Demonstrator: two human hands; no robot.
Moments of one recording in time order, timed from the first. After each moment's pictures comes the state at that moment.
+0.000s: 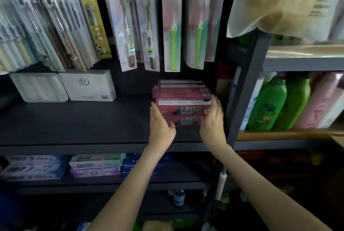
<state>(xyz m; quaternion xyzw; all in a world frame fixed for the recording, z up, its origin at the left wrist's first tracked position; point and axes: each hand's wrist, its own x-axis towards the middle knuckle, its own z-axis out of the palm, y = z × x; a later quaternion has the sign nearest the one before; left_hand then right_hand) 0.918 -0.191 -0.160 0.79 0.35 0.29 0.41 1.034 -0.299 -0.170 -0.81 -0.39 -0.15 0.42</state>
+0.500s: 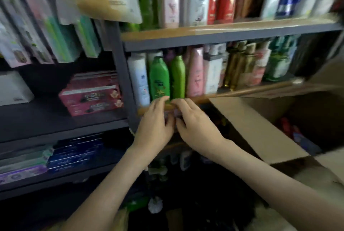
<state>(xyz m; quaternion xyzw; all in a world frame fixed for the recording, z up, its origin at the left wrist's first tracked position) 0.969 -0.504 -0.101 0.91 0.13 0.28 0.26 1.038 -0.616 -0.097 -0.77 -0.52 -0.14 0.34</state>
